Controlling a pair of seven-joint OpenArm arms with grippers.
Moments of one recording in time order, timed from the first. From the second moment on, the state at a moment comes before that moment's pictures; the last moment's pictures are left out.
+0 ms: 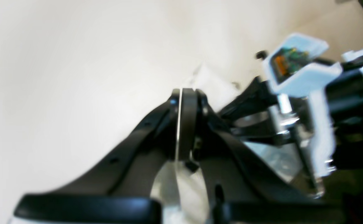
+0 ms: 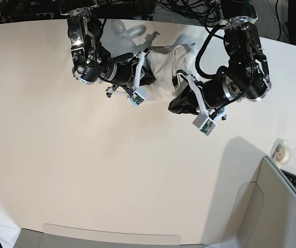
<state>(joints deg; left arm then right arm) -0.8 -3.3 -9.3 112.8 -48.1 -36.5 80.0 -4.8 -0.8 -9.7 97.5 19.1 38.4 -61.2</state>
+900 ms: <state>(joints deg) 15.0 -19.9 -14.1 101.1 -47.7 -36.1 68.1 -7.1 0.8 -9.6 100.6 18.5 38.4 -60.3</state>
